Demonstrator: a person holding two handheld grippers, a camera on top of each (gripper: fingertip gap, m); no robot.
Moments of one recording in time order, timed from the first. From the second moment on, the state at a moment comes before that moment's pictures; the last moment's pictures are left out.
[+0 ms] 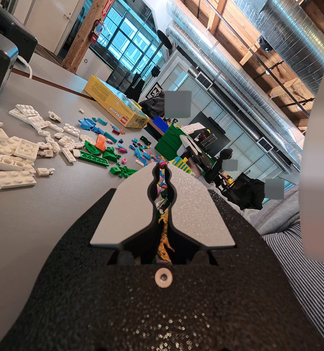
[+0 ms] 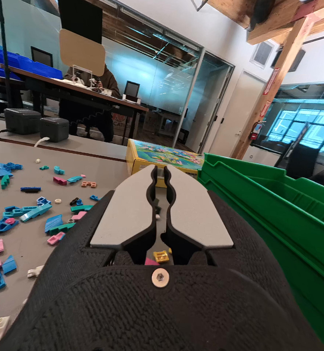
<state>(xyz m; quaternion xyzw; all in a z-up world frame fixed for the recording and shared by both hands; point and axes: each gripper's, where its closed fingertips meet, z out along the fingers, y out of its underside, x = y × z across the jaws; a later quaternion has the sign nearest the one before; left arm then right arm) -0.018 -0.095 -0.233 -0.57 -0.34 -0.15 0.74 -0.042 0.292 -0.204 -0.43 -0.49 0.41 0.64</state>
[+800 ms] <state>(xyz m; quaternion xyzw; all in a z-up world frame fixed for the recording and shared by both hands) -0.017 -0.094 -0.234 -0.57 -0.33 -0.14 0.74 -0.056 0.099 -0.300 -0.45 -0.83 0.31 0.12</state>
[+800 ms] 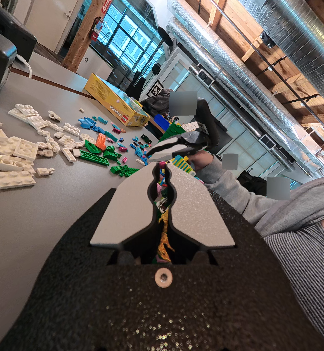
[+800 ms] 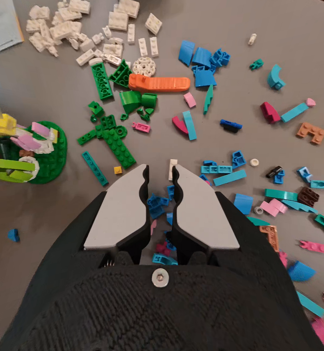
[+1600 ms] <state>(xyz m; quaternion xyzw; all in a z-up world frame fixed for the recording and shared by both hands) -0.016 -0.093 -0.233 -0.57 -0.33 -0.14 0.73 -0.058 0.111 -0.325 -0.44 -0.87 0.20 0.07</state>
